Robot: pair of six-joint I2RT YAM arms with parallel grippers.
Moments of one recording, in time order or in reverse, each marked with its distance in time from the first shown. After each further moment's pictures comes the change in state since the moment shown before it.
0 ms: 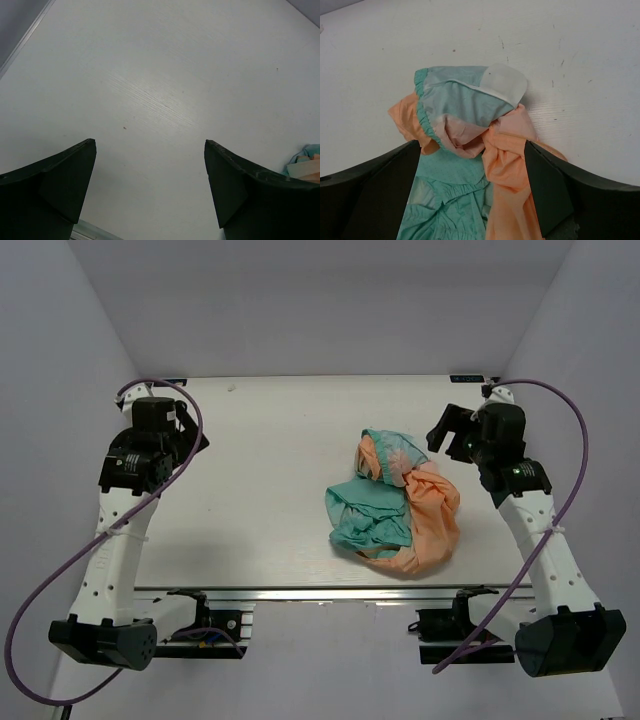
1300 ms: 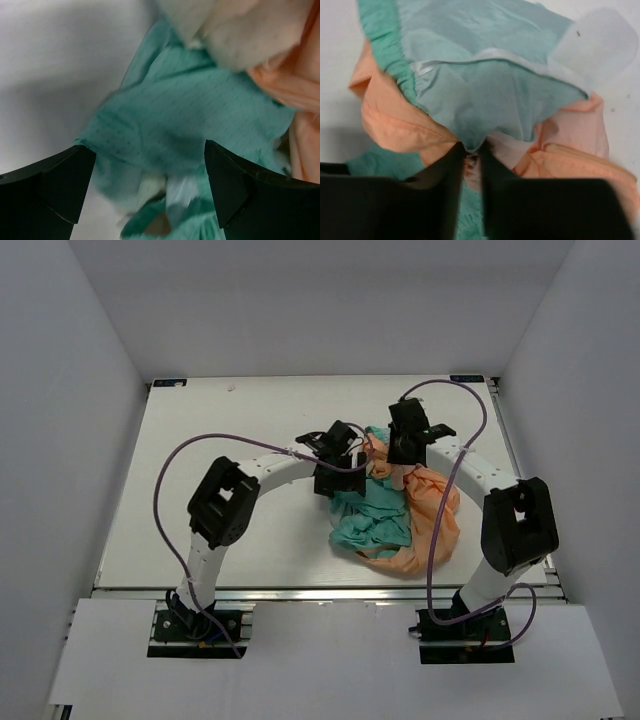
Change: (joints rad) left arm -0.618 0.972 0.196 0.381 0.471 -0.069; right arm 0.286 0.586 0.165 -0.015 0.229 0.037
